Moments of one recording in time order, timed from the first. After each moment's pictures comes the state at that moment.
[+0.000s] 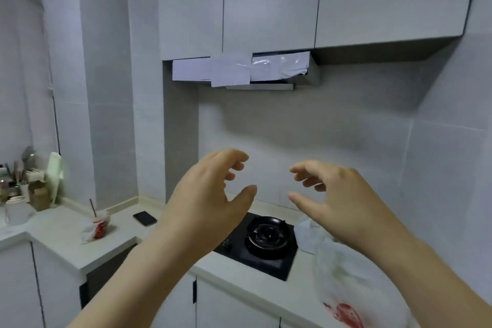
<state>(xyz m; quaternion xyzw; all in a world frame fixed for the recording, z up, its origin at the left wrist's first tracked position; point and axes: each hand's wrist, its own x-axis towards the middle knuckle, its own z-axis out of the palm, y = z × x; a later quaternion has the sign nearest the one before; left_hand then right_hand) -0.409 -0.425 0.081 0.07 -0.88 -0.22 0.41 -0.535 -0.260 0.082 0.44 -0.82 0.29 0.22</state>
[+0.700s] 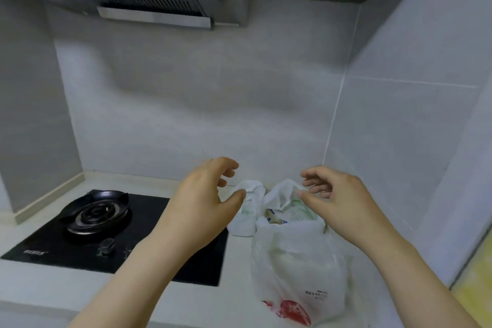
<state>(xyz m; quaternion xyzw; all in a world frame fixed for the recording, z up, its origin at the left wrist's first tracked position) -0.721 -0.486 -0.007 -0.04 -0.90 -0.36 0.26 -0.785 -0.260 -0.007 0.18 -0.89 0.38 0.16</state>
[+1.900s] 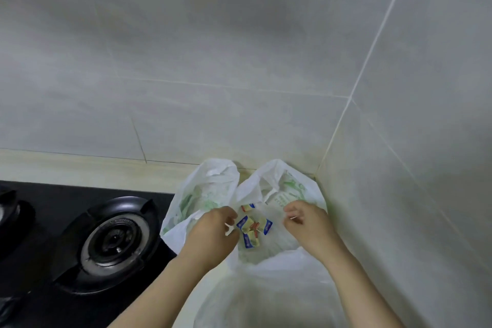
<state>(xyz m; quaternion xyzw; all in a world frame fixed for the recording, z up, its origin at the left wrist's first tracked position) -1.120 -0.426 -0.234 0.04 -0.93 -0.36 -0.04 -1.170 -0.212 -0.239 0.03 -0.92 0.39 -0.08</state>
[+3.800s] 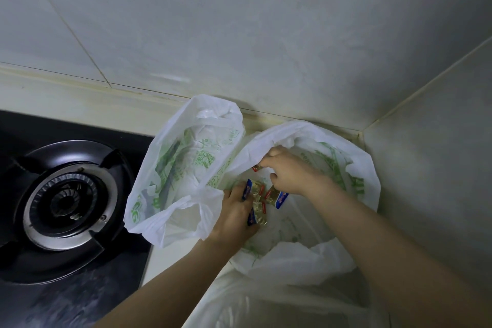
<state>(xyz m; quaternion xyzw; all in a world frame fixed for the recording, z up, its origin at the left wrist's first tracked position) -1.217 -0.399 -0.385 -0.02 -0.96 -0.25 -0.15 -1.348 -0.271 -0.373 0.33 -0.90 0.06 -0.27</state>
